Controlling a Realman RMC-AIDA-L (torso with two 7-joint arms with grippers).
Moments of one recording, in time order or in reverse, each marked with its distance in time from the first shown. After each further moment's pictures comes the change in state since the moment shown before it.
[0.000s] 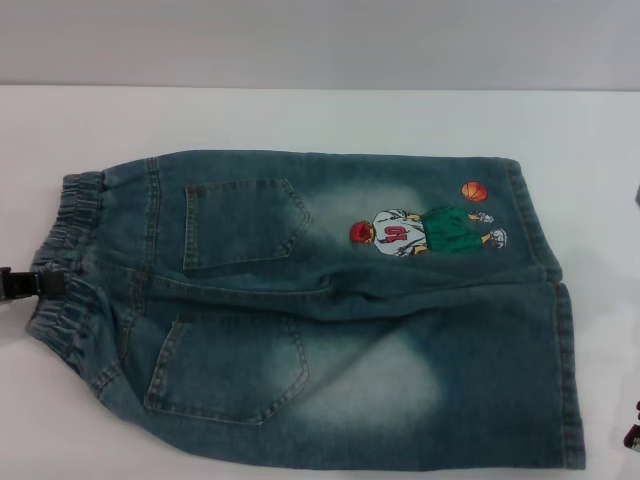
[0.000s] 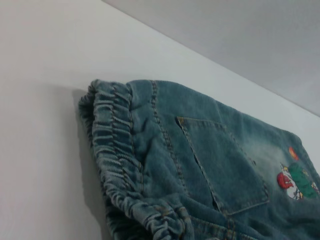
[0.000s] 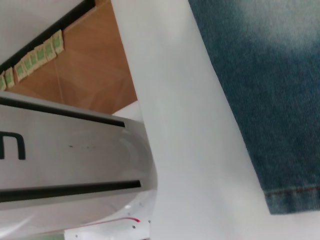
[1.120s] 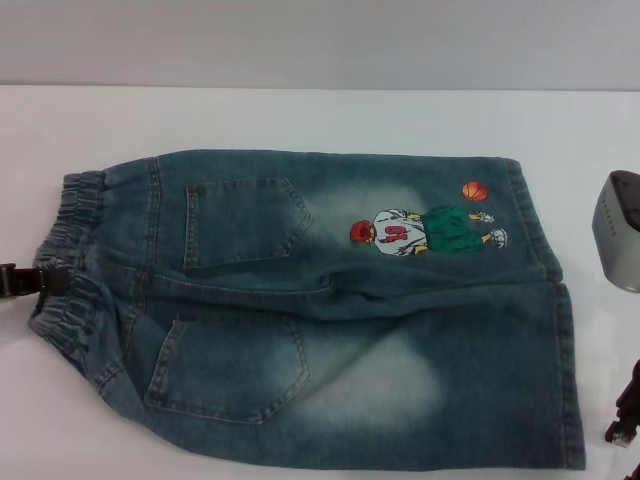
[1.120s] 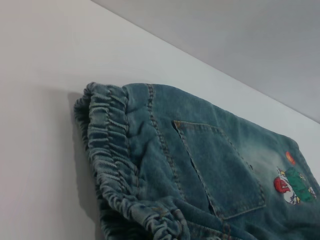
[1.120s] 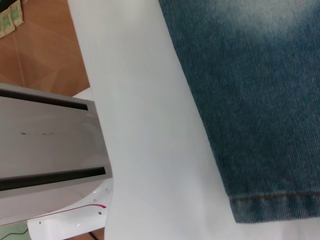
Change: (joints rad) left arm -0.003 -0.013 -0.016 0.007 0.000 -0.001 -0.001; right arm 0.011 0.082 -0.010 0.012 -0.145 0.123 -0.004
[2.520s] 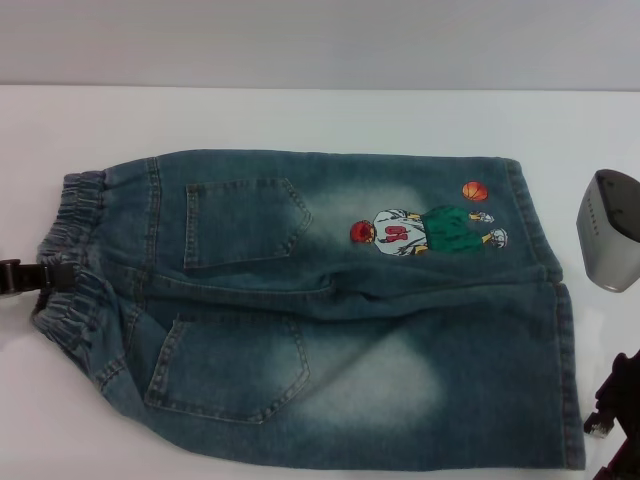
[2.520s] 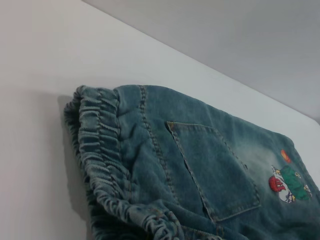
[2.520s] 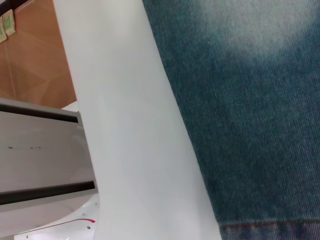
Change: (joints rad) left arm -0.012 0.002 0.006 0.000 0.002 0.006 0.000; right arm 0.002 0.019 0.008 0.011 0.005 0.052 -0.003
